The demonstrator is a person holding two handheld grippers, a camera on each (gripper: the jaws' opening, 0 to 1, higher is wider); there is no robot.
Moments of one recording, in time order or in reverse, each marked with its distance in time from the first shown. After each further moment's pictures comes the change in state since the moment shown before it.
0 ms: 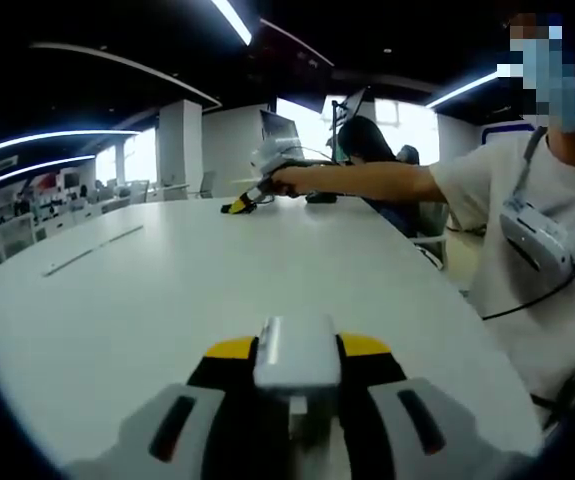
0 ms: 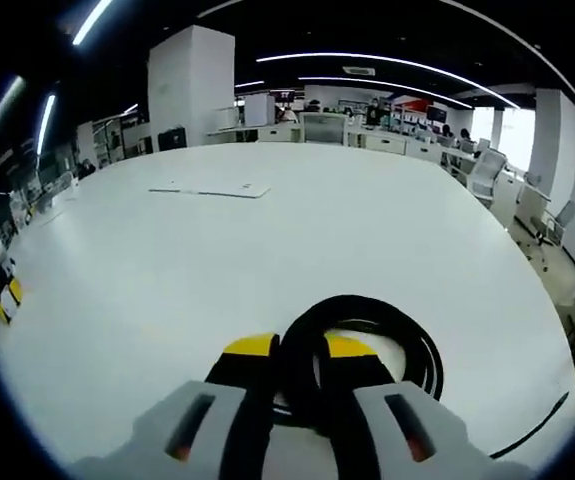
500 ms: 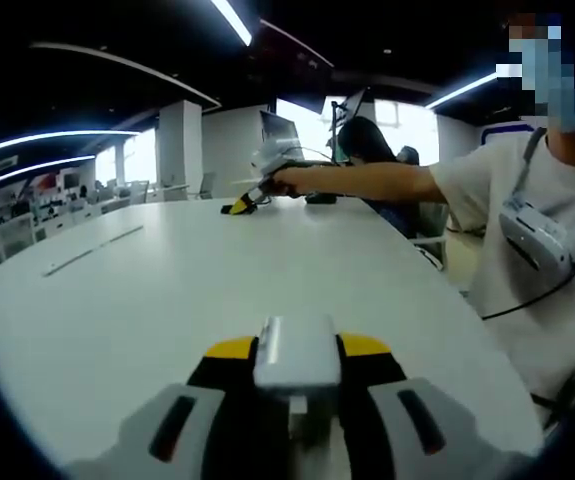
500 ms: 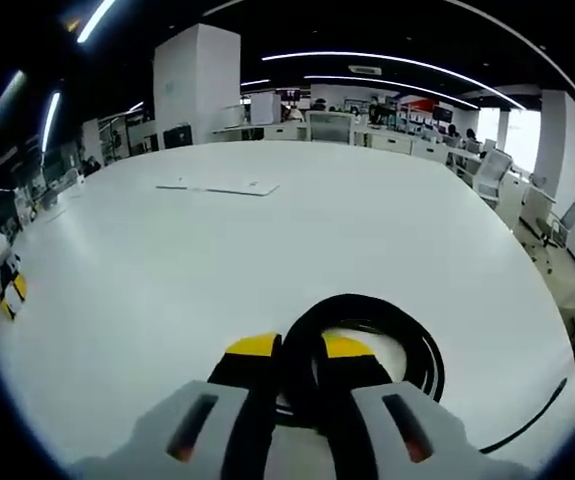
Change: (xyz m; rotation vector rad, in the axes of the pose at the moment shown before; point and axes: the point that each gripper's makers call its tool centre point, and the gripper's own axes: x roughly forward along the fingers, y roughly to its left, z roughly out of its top) left arm 0.000 -0.003 0.000 -0.001 -0.004 -0.002; right arm -0.003 0.005 -0.001 -0.002 0.012 0.031
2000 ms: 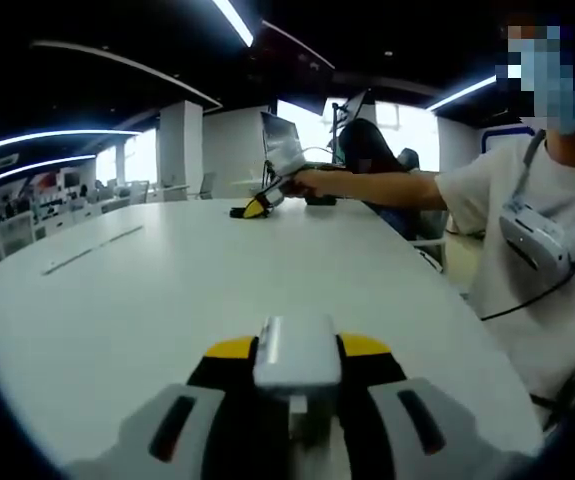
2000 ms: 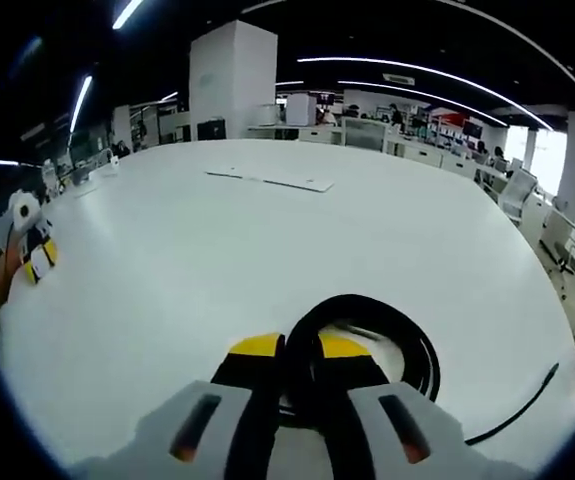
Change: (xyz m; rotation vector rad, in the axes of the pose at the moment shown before) left arm -0.001 -0.002 -0.002 -0.008 -0.006 -0.001; right arm -0.033 0.064 -0.027 -0.104 -0.019 0.092
